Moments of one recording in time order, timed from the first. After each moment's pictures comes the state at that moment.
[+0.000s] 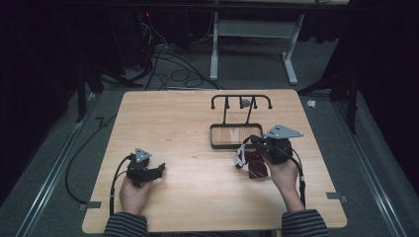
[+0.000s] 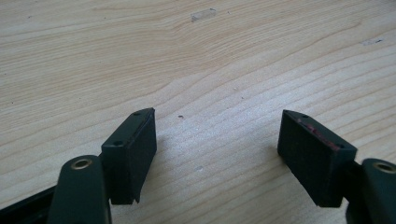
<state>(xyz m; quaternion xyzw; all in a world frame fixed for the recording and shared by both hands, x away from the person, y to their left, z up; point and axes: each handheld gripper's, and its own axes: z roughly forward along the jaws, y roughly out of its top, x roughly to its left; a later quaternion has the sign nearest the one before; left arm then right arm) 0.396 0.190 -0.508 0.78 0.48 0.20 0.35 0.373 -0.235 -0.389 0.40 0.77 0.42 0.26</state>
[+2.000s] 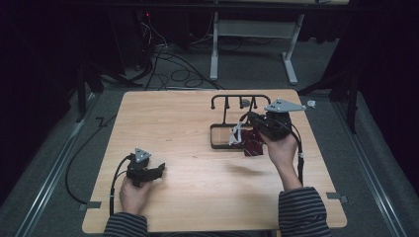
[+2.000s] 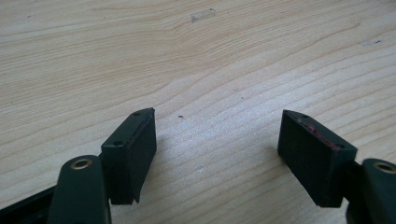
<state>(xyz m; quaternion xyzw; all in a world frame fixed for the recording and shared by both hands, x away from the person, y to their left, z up) 0.397 0.191 -0.507 0.78 0.48 0.20 0.35 0.411 -0.229 -0.336 0.40 0.75 0.46 0.26</state>
